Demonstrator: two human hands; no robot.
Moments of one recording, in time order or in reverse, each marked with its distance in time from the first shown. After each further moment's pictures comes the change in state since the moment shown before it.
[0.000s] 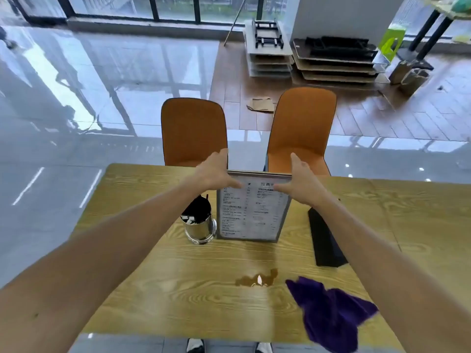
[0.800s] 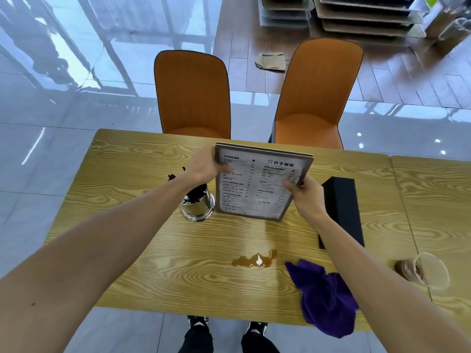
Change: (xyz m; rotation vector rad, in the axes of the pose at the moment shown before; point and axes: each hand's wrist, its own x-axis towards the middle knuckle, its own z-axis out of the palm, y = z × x) left_hand 0.044 -0.066 0.062 -0.290 0.052 -0.092; right_hand 0.014 0.090 0.089 0.537 0.181 0.142
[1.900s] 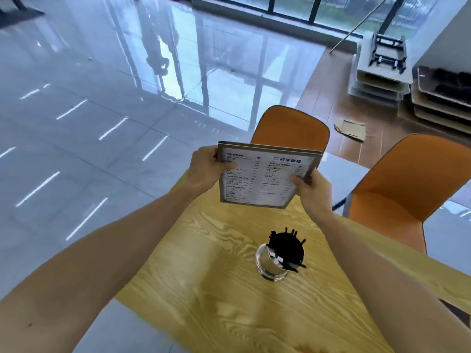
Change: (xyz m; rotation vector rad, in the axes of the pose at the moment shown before) left_hand -0.039 -0.146 -0.239 -0.227 0.615 -0.030; right_hand 0.060 -0.219 0.232 -0.008 -0.224 -0.402
